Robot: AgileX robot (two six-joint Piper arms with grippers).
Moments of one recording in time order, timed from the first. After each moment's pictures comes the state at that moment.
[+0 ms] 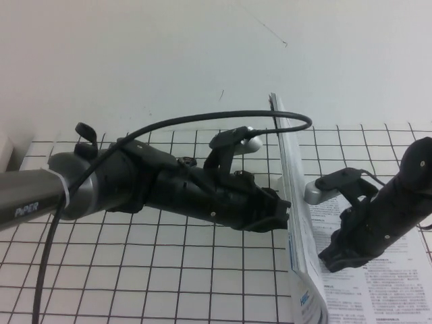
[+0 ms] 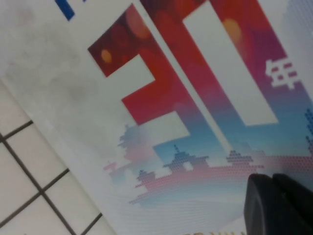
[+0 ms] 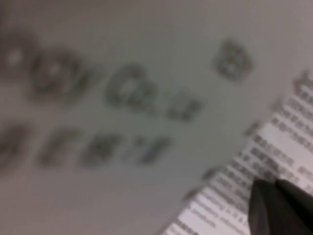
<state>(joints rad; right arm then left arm) 0.35 1.89 -1.05 0.51 0.69 -0.63 -0.51 1.83 -1.16 -1.42 0.78 1.01</state>
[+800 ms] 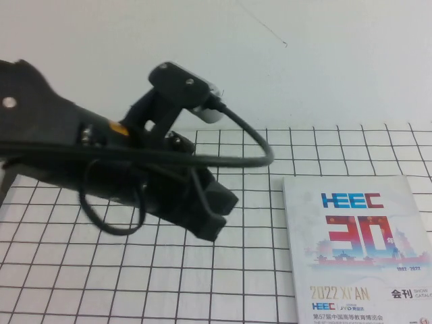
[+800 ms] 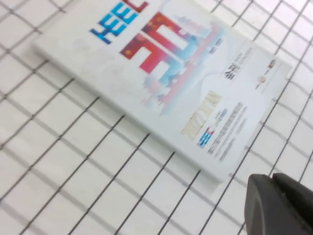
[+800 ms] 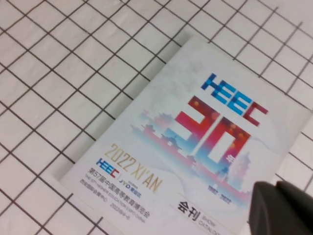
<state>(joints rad) 0.32 0.94 -0.96 0.13 0.94 -0.38 -0.52 1.33 -1.18 -0.65 0.89 0.60</state>
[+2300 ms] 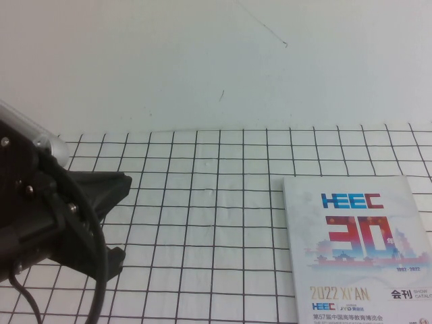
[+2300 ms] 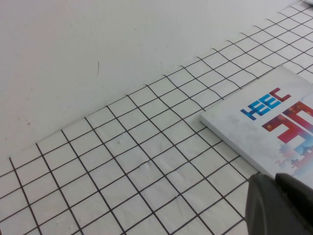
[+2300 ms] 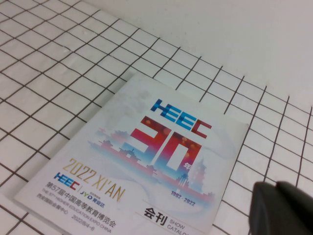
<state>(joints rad) 0.32 0.34 -0.49 -0.01 0.70 -0.26 -0.52 0.84 -0.75 -0.28 0.37 0.30</state>
